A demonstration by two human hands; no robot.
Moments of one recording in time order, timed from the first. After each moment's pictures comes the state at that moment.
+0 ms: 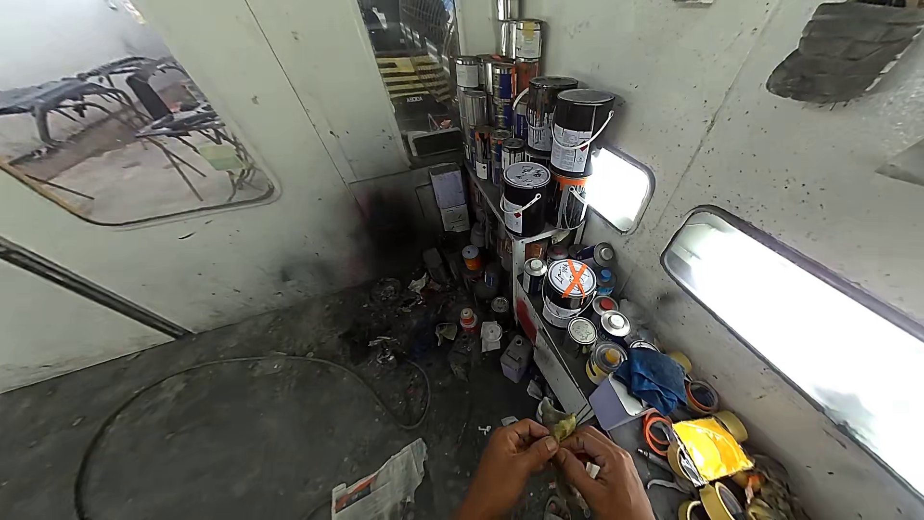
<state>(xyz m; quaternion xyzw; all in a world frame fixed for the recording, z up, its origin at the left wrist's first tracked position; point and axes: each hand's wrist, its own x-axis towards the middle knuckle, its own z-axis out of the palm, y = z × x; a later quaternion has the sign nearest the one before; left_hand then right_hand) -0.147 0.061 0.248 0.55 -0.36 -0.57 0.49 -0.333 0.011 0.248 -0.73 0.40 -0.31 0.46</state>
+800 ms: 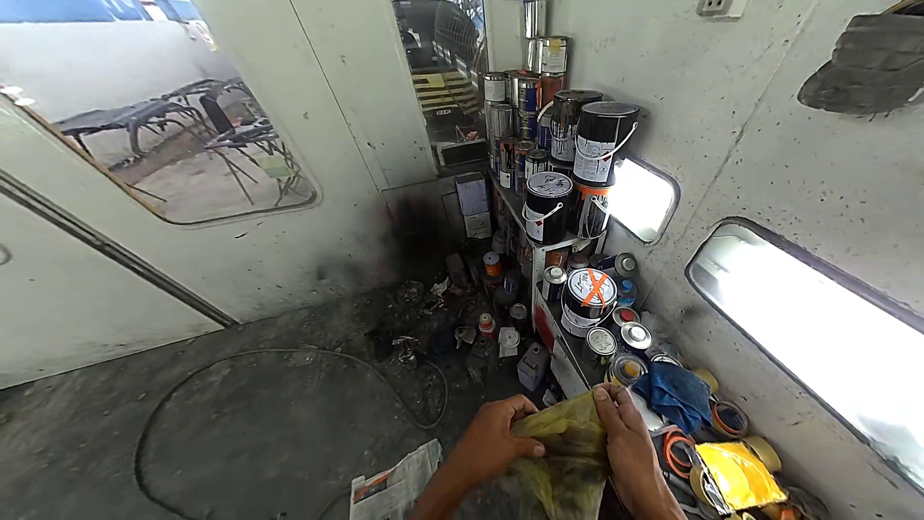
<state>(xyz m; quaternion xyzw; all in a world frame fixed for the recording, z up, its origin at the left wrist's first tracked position) -0.091 0.050 0.292 0.64 -0.53 -0.47 0.28 -0.301 -0.025 0.278 -0.52 0.46 -0.40 0.60</state>
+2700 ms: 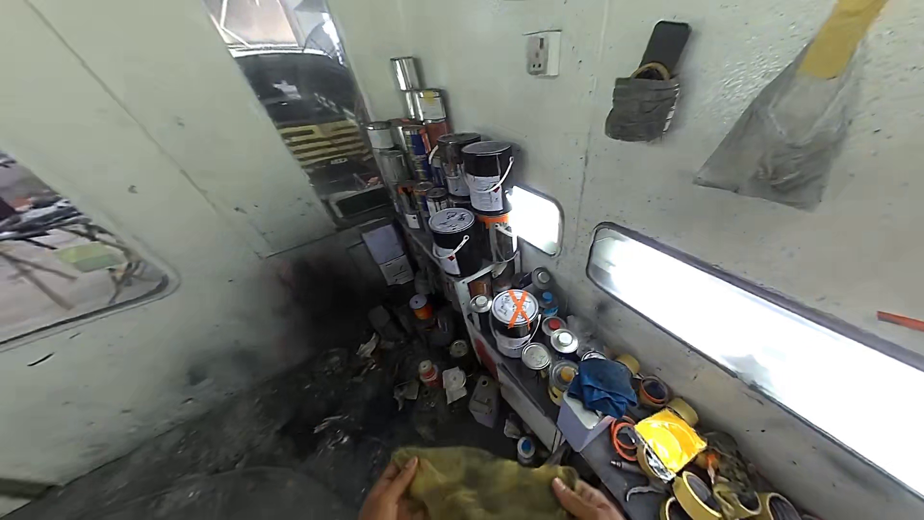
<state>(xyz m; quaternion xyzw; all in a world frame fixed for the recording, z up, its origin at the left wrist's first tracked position) -0.088 0.057 0.239 0.59 -0.15 -0.53 0.59 -0.384 0.023 0.235 -0.29 0.42 -0.35 0.78</state>
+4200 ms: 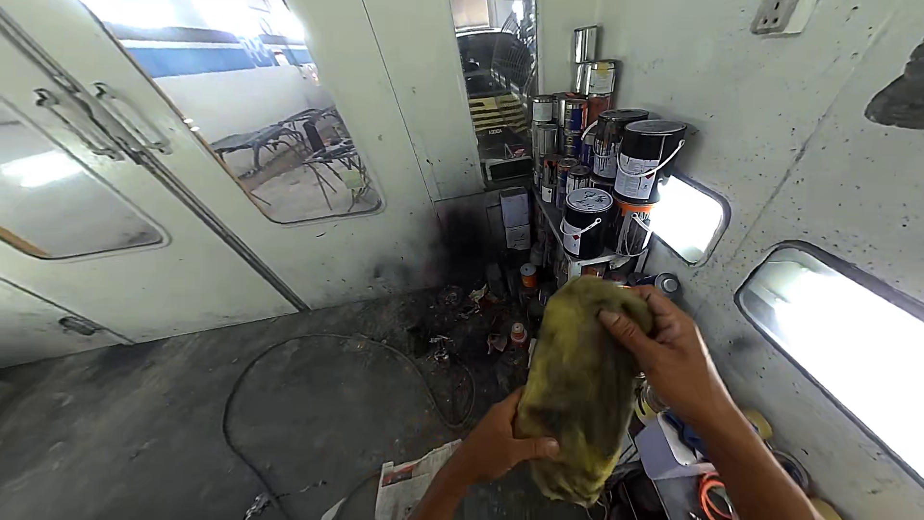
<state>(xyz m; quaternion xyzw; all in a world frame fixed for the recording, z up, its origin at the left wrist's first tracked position) -0.102 0.077 0.300 0.58 -0.47 -0.45 0.49 -0.290 -0.095 0.417 -0.73 0.20 -0.41 0.50</state>
